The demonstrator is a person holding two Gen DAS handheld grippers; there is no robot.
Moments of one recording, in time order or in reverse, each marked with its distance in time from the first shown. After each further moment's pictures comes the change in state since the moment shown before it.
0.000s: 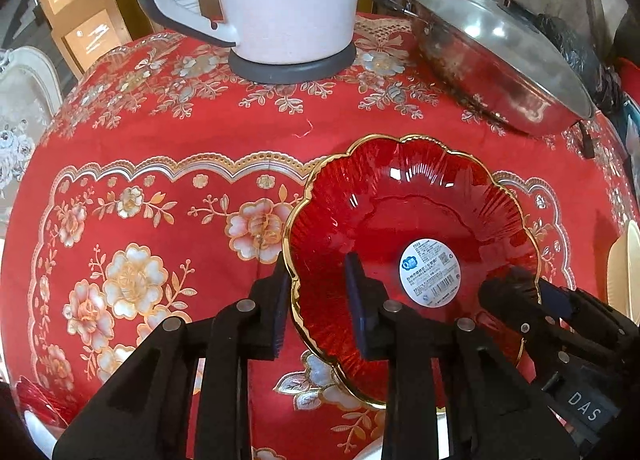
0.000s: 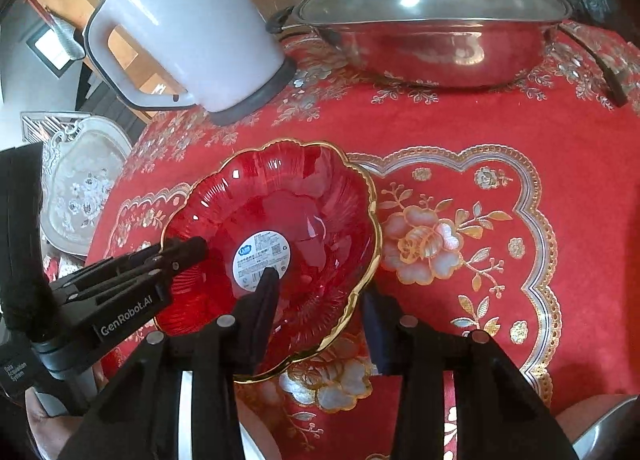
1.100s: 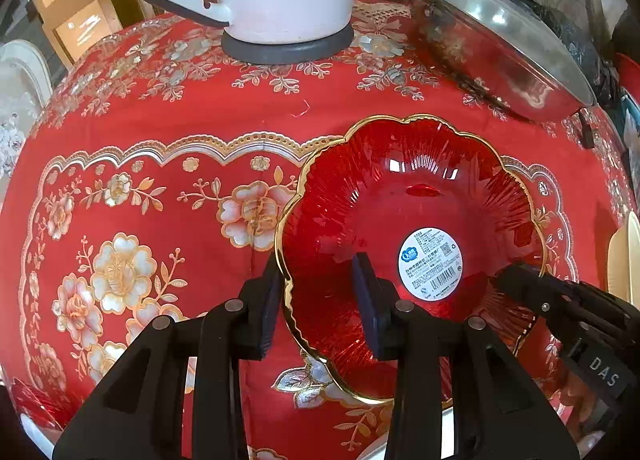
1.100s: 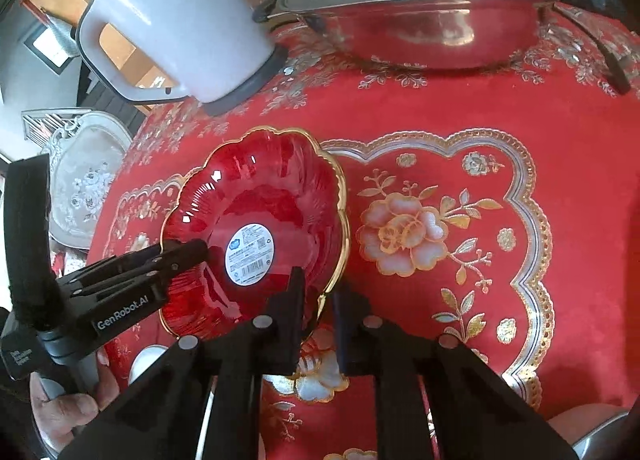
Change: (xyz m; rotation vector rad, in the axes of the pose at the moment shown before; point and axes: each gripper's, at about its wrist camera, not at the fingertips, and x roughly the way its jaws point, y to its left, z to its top) left arm 0.010 -0.002 -0.004 0.010 0.035 -0.019; right arm -0.002 -0.013 0.001 0.009 0.035 0.025
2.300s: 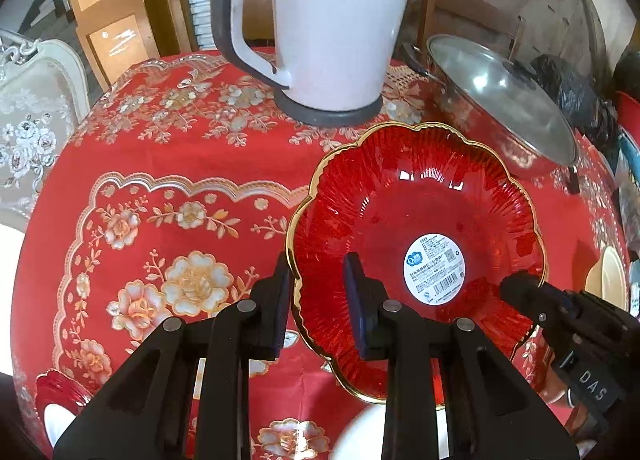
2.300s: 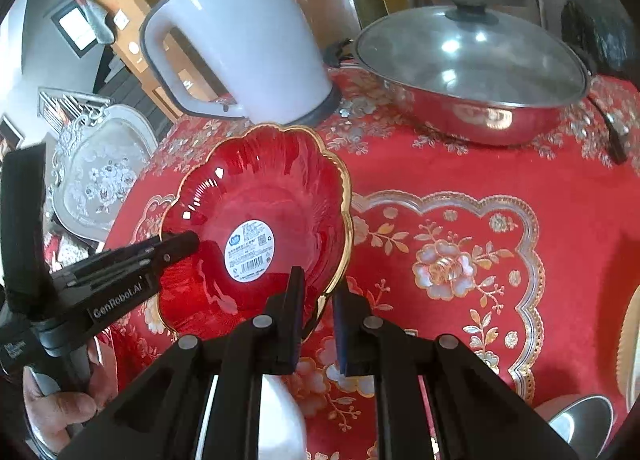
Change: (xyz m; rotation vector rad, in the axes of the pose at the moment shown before) left arm -0.066 0.032 0.008 -0.079 -0.117 0.008; right arm -0.031 0.058 0.010 -0.130 -0.089 -0.025
